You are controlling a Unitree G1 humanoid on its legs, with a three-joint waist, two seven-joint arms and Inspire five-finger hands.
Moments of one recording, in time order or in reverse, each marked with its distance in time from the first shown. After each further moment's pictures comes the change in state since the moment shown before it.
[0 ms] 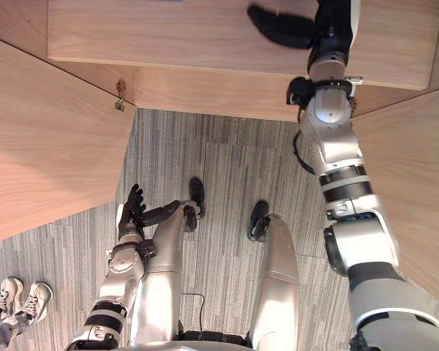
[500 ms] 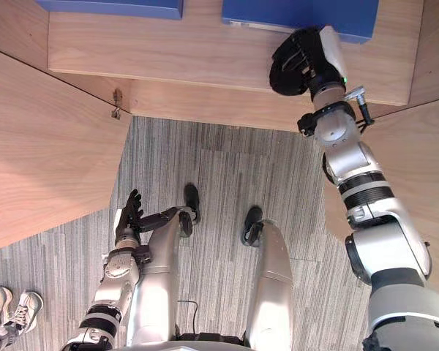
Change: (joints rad) left arm 0.000 0.036 -0.019 0.053 0.000 -0.020 -0.022; right arm 0.031 -0.066 0.131 0.087 -0.253 0.025 0.096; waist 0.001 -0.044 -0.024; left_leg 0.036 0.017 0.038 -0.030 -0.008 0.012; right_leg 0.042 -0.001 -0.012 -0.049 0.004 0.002
